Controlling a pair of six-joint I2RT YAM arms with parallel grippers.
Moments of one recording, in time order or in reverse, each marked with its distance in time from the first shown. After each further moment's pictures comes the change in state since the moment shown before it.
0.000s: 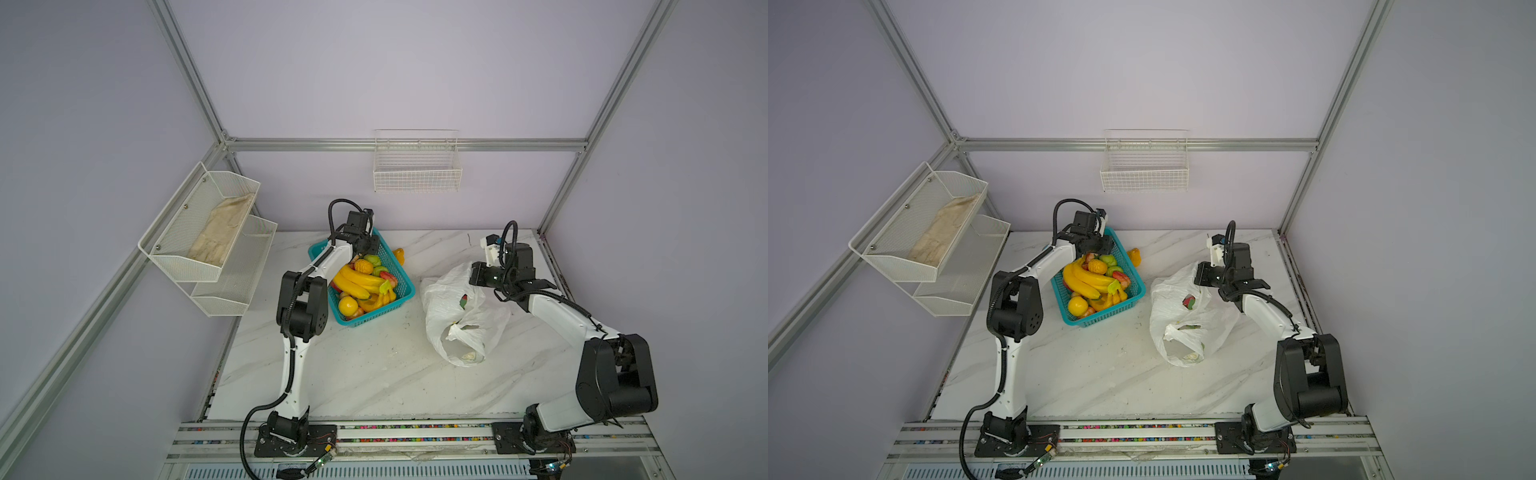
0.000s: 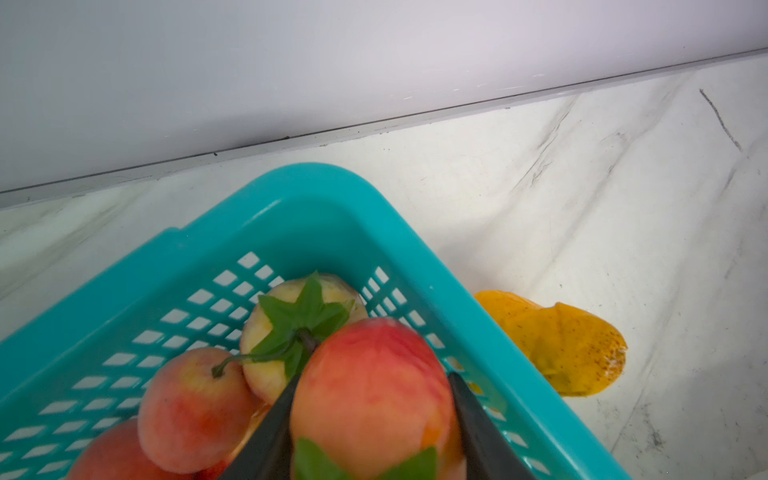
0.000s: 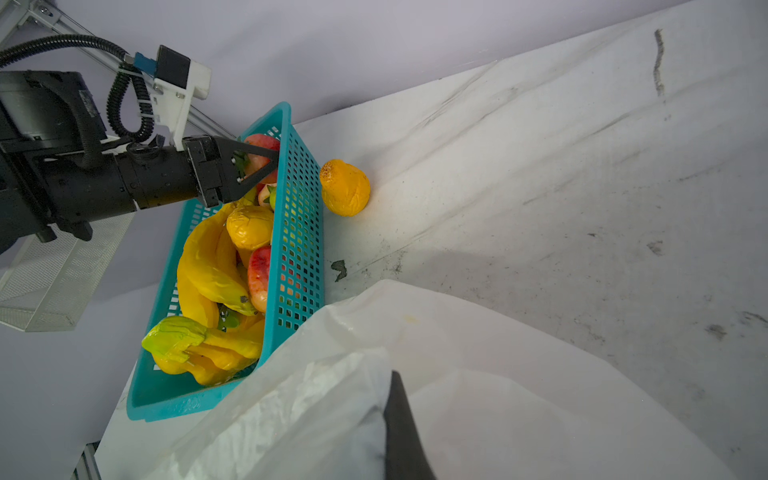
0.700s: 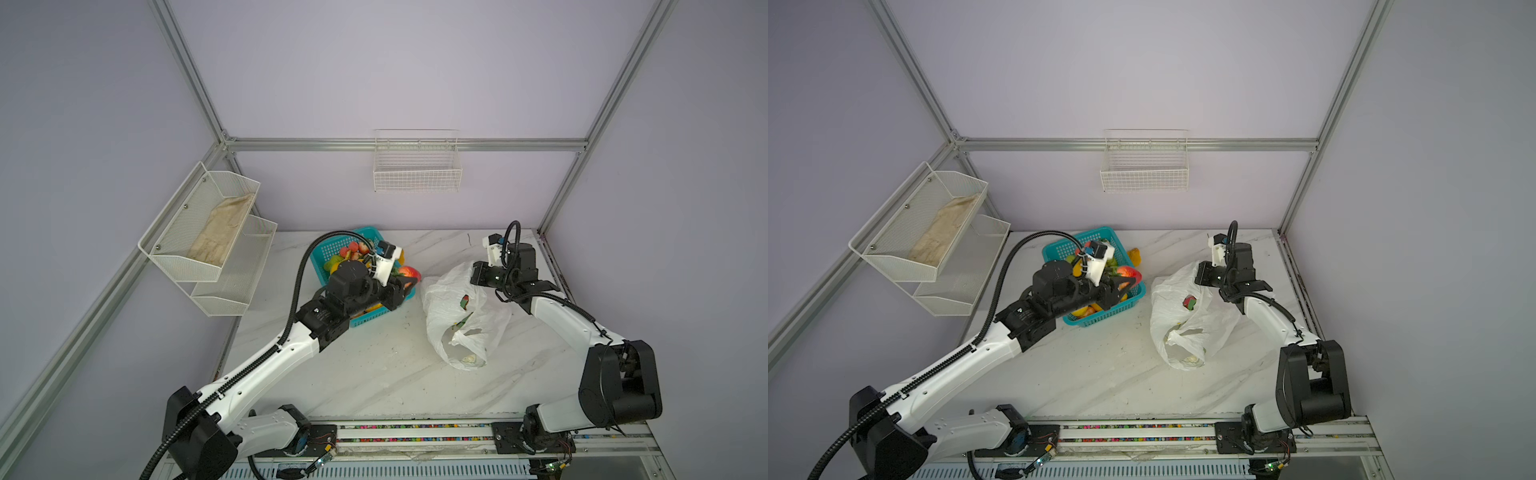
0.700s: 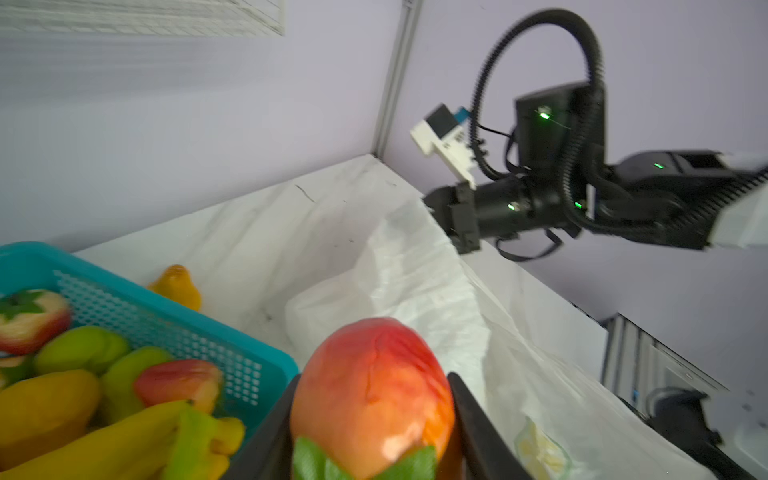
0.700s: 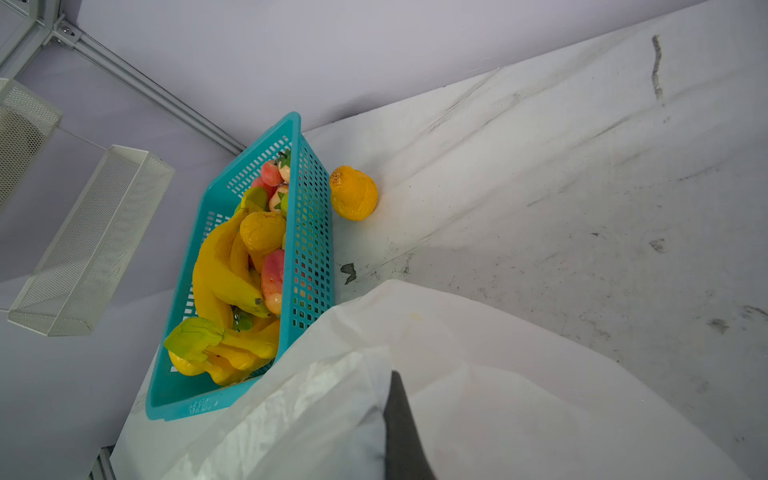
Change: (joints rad) left arm -0.451 -1.086 -0.952 0.338 0.168 -0.142; right arm 0.000 -0.035 -0.011 0.001 -0.003 0.030
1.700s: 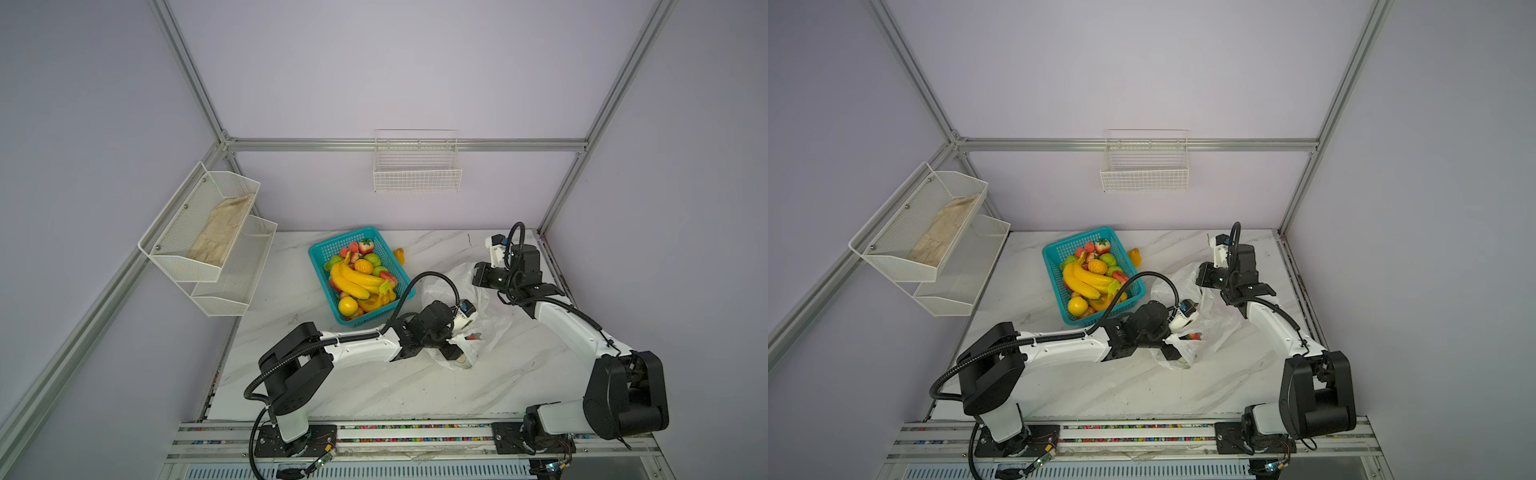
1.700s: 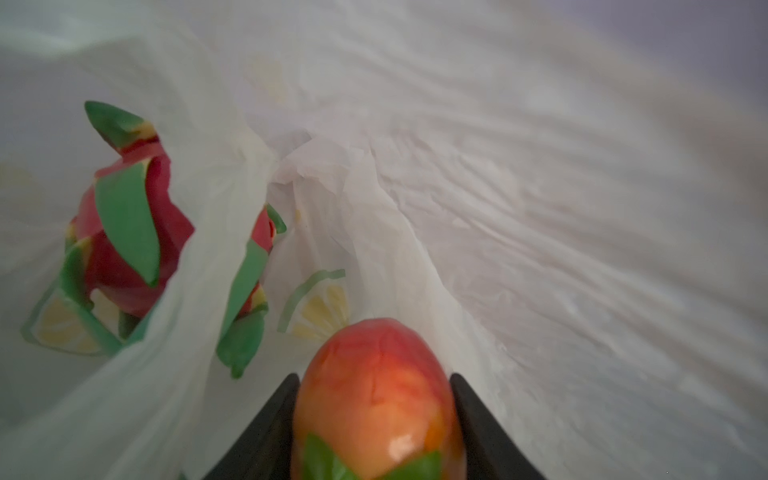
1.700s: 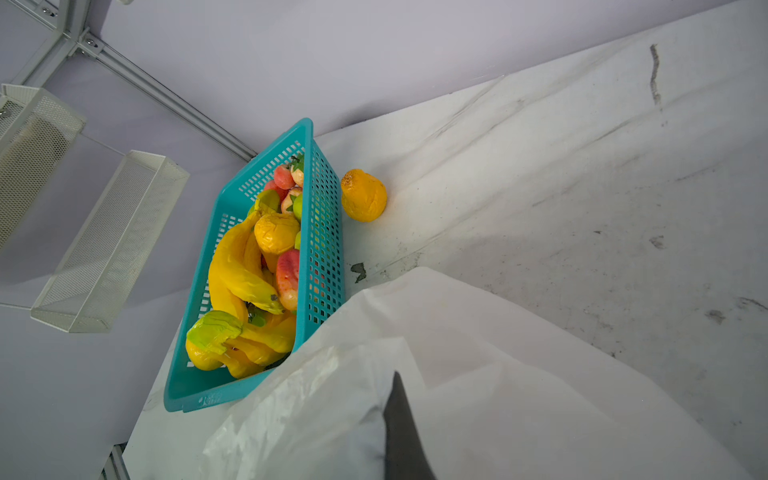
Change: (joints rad) left arm -0.323 0.573 0.120 0.121 -0.030 0.063; right arm 0.000 -0.059 -0.027 -0.013 -0.002 0.018
